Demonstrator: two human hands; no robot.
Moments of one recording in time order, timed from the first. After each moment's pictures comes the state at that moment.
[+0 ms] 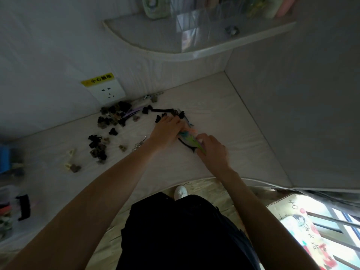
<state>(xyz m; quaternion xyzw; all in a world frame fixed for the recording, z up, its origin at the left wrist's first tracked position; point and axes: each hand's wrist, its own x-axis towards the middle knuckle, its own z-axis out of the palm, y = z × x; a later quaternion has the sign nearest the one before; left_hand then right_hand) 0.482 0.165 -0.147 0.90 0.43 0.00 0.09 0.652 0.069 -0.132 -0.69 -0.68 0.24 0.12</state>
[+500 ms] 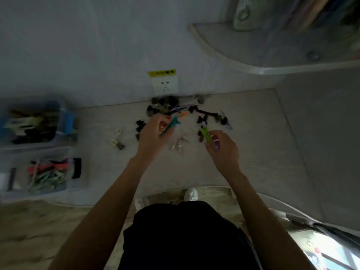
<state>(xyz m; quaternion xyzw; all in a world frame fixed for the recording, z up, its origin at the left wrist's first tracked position) 0.354 0.093 -0.093 0.60 0.65 0.38 0.25 0.565 0.087 -0.102 -0.65 -0.66 0.29 0.24</state>
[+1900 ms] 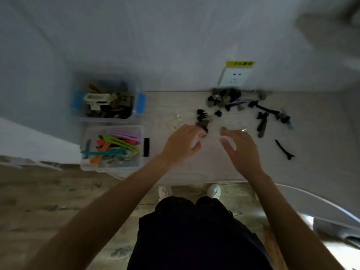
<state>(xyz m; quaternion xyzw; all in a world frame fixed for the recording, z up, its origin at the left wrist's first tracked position) 0.235 0.016 -0.092 0.74 0.60 0.20 0.23 0.434 0.044 -0.097 -0.56 -0.77 0.22 0.20</state>
